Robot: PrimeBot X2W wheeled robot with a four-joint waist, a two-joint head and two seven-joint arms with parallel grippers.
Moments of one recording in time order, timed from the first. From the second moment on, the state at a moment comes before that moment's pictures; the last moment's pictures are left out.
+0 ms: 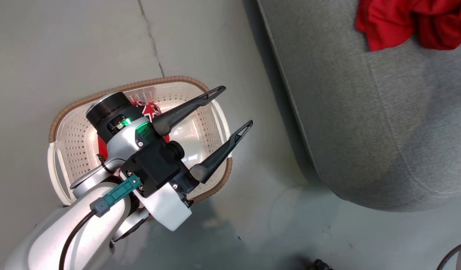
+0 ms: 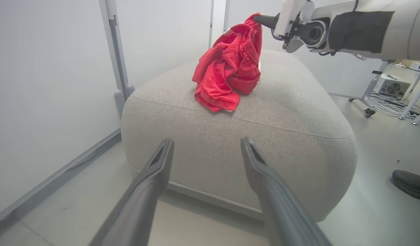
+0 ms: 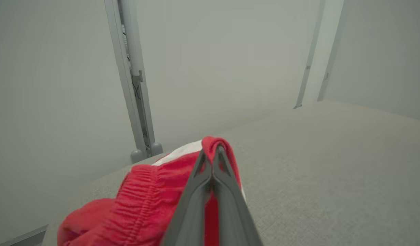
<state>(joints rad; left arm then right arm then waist) -0.60 0.47 -0.72 -0.17 -0.34 -0.12 -0.08 -0.95 -0.14 -0.43 0.59 0.14 0.13 -0.26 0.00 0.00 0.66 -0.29</state>
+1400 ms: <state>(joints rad) -0.33 0.34 -0.48 0.10 -0.56 0.08 -0.26 -0.32 -0.05 -0.08 0.18 0.19 0.13 -0.26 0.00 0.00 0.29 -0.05</state>
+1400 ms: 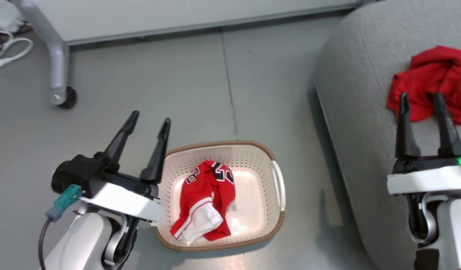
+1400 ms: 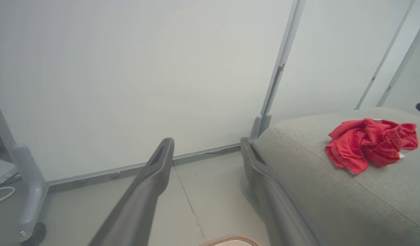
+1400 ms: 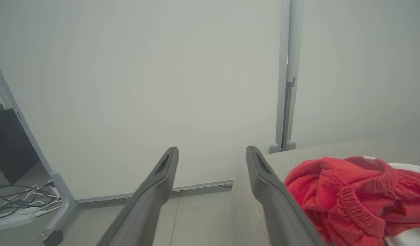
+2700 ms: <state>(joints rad) 0.08 0.24 -0.13 0.09 -0.40 0.08 -0.26 0.00 -0.05 0.02 0.15 0.21 0.13 -0.18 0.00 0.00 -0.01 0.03</state>
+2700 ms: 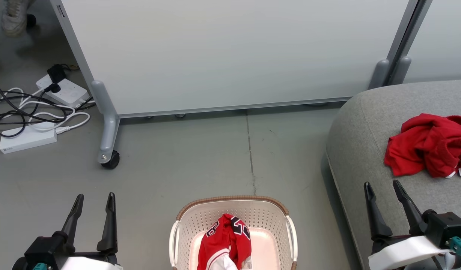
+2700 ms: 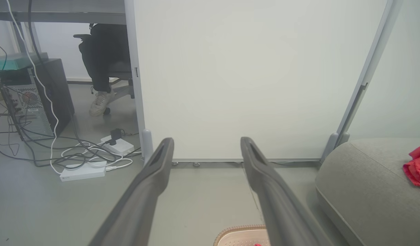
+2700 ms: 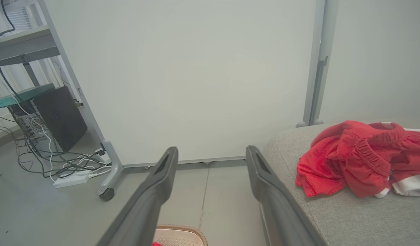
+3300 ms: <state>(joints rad) 0.08 0.25 -0.15 0.11 -0.40 0.08 -0.24 0.02 -0.05 0.00 0.13 0.20 0.13 -0.15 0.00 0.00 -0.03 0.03</state>
